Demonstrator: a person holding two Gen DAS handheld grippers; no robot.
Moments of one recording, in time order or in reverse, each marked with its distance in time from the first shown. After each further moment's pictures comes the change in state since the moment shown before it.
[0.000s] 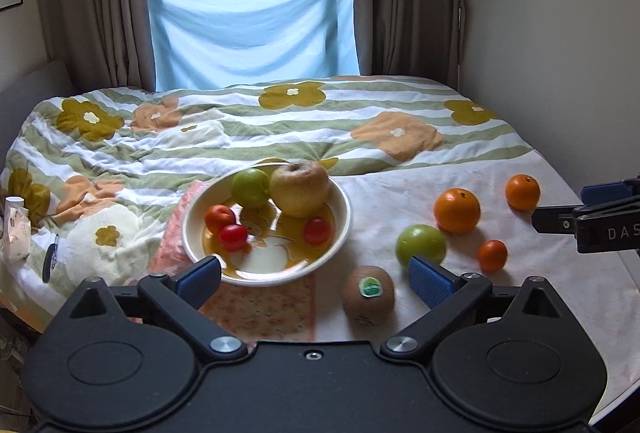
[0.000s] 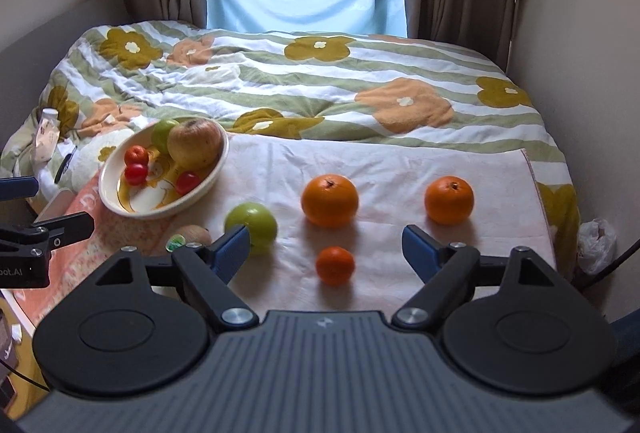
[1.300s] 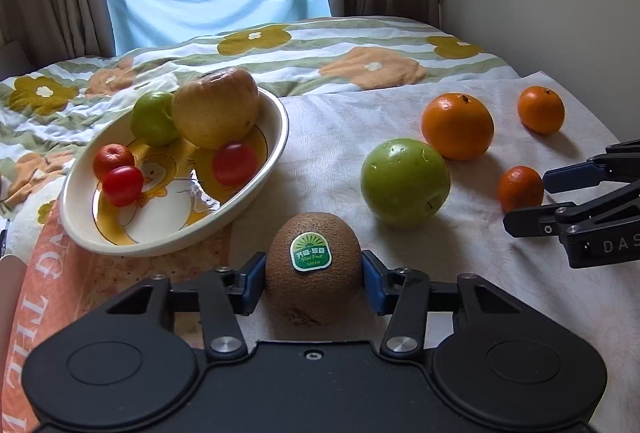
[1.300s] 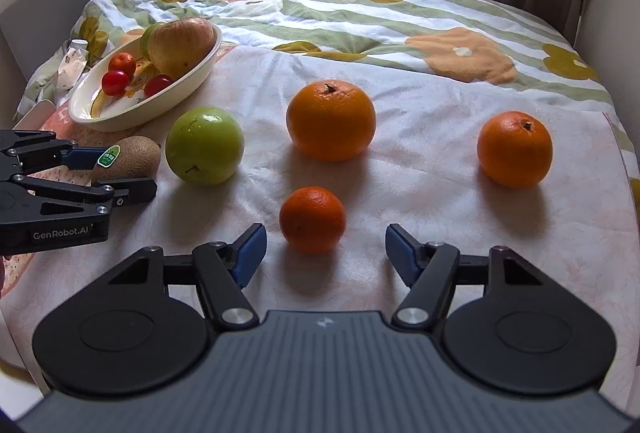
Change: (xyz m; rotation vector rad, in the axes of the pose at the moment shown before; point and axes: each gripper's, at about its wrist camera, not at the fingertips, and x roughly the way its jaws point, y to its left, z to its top) left arm 0.115 -0.042 -0.038 0.080 0.129 -0.040; right arm 0.117 -0.032 -0.041 -0.119 0.125 0.162
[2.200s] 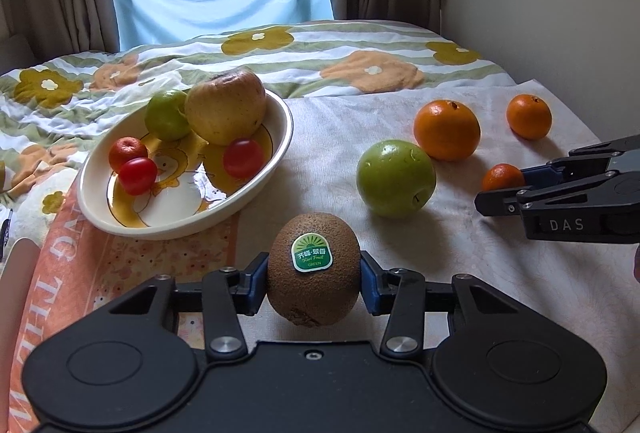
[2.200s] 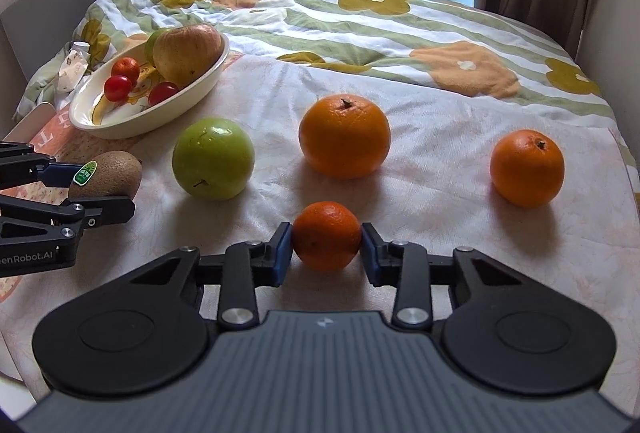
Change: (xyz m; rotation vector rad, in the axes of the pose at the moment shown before) left arm -0.022 0.001 -0.003 -0.042 -0.005 -0.012; right arm 0.004 0.010 0.005 -0.020 -0.036 -0.004
